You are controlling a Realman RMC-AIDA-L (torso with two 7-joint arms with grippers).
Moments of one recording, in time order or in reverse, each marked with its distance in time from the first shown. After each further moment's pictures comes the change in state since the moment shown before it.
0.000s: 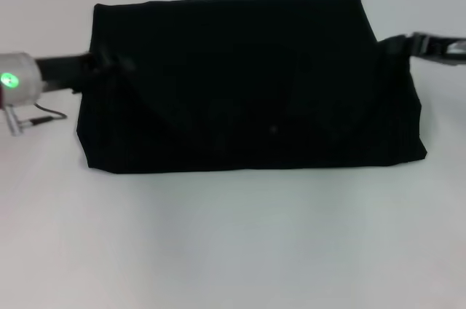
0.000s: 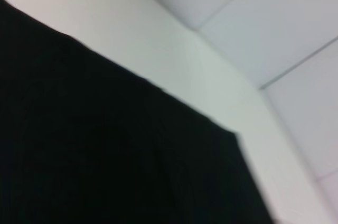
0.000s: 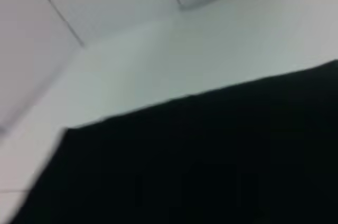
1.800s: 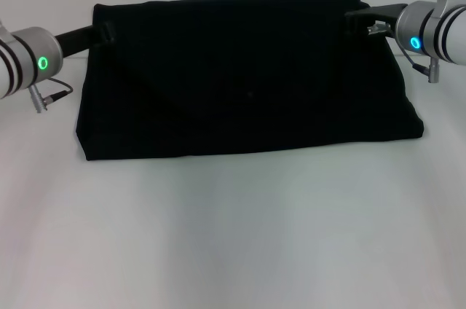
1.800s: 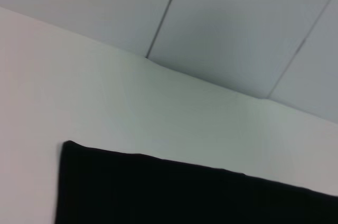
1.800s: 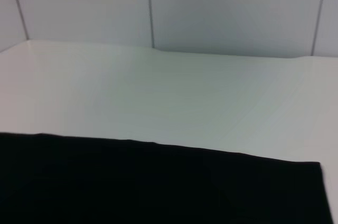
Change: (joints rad) left arm 0.081 -0.179 0.306 0.306 0.038 -0.473 -0.015; right arm 0.154 0.096 -0.419 0.119 0.001 0.662 -0.024
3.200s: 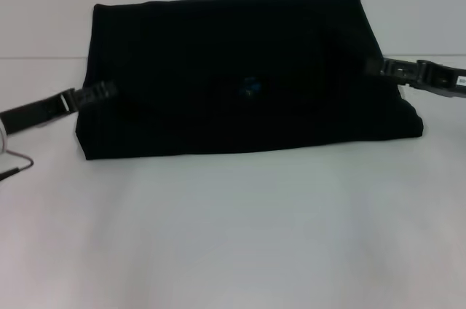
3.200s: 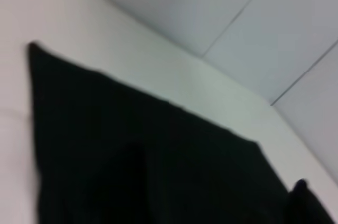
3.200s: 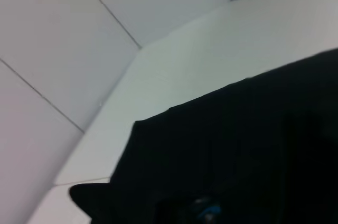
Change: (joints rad) left arm 0.155 0.113 -0.208 -0.186 -0.270 0.479 0.280; right arm -0.339 -0.057 0.336 -0.252 0.230 -0.863 0.004
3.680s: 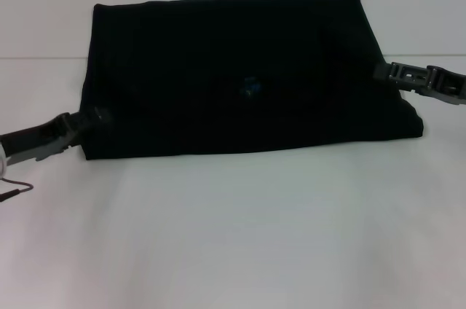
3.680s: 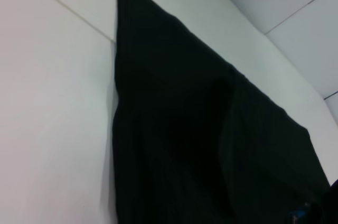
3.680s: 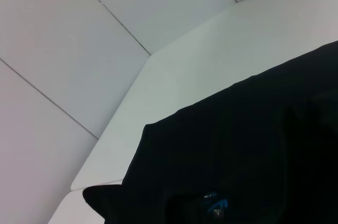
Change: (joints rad) left arm 0.002 0.018 0.000 -0.077 0.081 -0.045 -0.190; right arm -0.023 -0.005 0.034 0.020 0.024 -0.043 -0.022
